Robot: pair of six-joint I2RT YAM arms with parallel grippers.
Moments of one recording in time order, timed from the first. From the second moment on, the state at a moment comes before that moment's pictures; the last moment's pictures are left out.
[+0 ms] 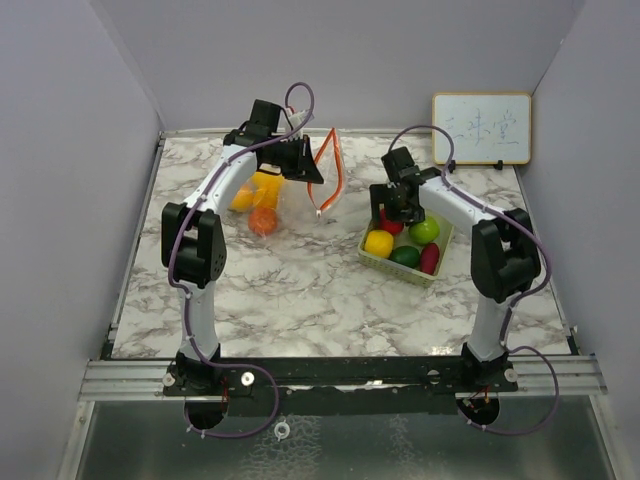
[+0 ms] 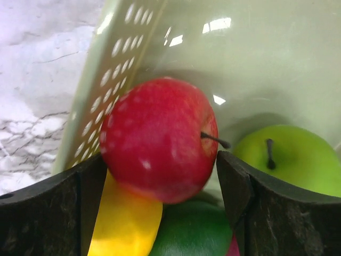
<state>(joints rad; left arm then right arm) -0.29 2.06 1.91 -0.70 0.76 -0.24 0.40 1.89 1.45 -0.68 0.12 0.31</state>
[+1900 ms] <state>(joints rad) -0.23 1.83 1.77 -0.54 0.92 -0.40 0.48 1.87 1.56 -0.13 -0.33 0.38</state>
